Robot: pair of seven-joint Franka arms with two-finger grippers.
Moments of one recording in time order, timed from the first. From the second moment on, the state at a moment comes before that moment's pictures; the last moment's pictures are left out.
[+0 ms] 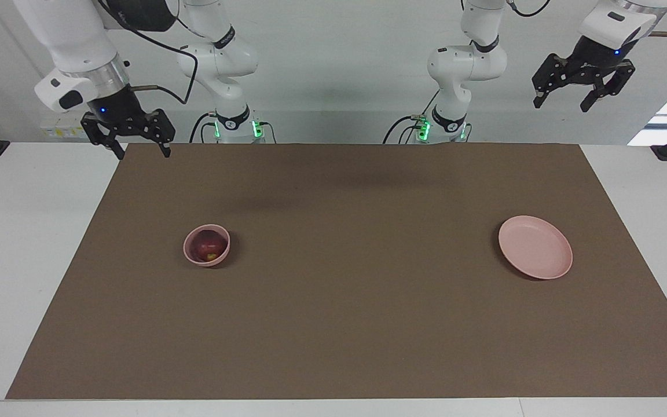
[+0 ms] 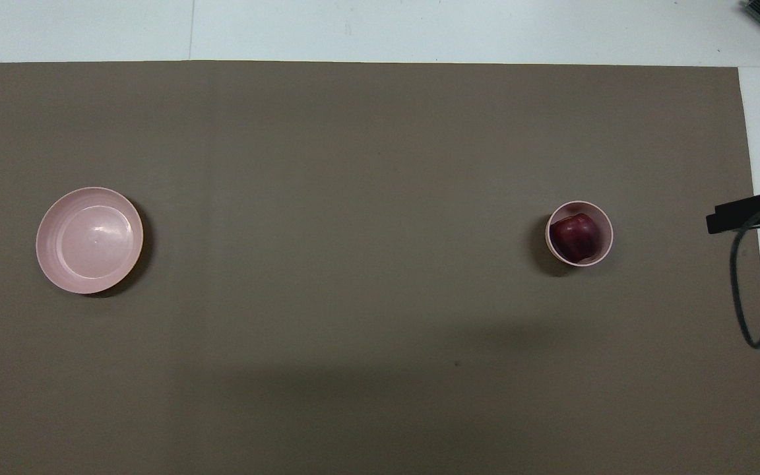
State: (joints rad) left arm -0.03 -0.05 -0.03 -1.35 -0.02 1.27 0.09; right arm 0.10 -0.04 -0.15 -1.53 0.00 1.50 -0.09
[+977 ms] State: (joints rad) left arm -0.03 -0.05 -0.03 -1.35 -0.02 1.27 0.09; right arm 0.05 -0.14 -0.15 -1.55 -0.01 1.40 -0.09
